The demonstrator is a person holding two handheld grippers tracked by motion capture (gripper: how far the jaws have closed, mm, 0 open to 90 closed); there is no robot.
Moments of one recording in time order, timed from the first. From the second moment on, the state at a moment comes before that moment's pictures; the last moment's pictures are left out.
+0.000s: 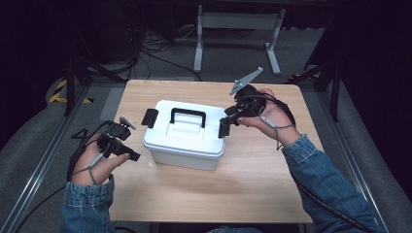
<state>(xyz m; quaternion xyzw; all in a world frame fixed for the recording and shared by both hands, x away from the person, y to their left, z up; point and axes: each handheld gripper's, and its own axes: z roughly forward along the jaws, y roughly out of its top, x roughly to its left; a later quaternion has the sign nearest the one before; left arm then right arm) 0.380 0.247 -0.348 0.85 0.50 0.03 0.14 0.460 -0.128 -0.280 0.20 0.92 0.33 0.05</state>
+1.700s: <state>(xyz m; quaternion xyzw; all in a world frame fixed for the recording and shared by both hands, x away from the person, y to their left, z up) 0.384 0.247 -0.354 0.86 0.50 0.02 0.14 0.478 -0.045 -0.309 0.11 0.95 0.30 0.04</state>
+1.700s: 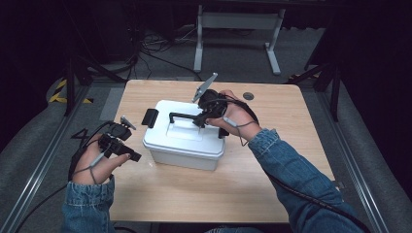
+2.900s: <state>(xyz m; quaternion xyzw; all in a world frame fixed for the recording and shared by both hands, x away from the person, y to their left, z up) 0.383 0.248 -0.354 0.85 0.50 0.02 0.14 0.472 -0.064 -0.258 0.10 0.92 0.36 0.06</state>
